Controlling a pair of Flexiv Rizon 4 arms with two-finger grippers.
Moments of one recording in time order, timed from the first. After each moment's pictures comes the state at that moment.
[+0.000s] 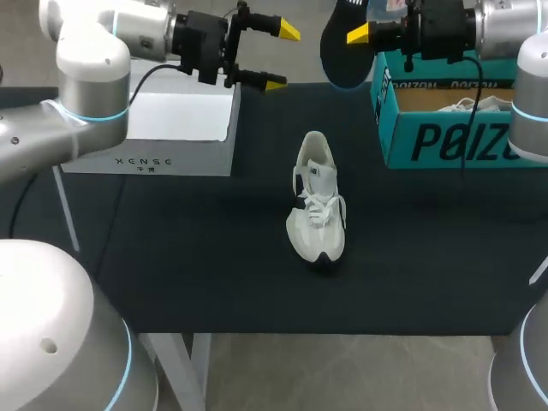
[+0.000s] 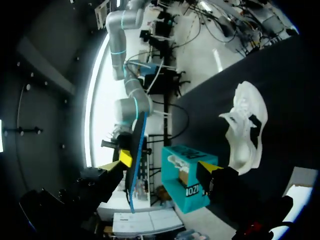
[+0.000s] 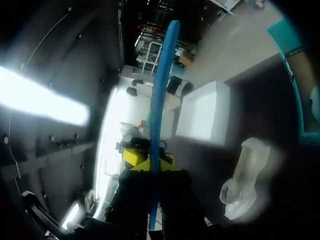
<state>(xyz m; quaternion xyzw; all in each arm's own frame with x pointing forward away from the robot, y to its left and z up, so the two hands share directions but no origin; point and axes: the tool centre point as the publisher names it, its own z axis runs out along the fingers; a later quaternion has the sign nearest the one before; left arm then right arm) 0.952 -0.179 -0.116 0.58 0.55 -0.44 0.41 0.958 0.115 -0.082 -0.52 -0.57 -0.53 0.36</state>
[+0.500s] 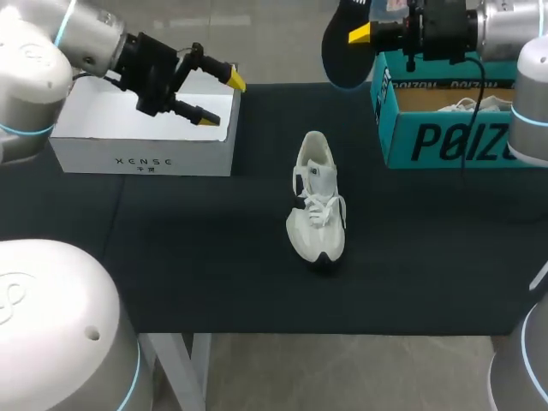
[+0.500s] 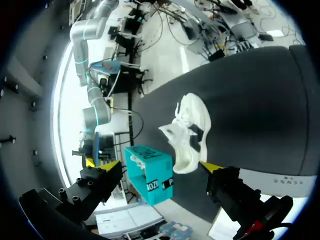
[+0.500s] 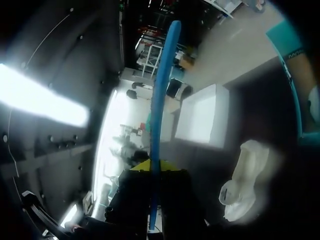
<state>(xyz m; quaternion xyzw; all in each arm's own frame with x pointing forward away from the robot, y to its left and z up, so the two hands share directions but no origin) 0.913 -0.080 -0.165 0.63 0.61 -0.33 0.35 0.958 0.113 -0.080 -0.52 -0.57 -0.54 0.34</state>
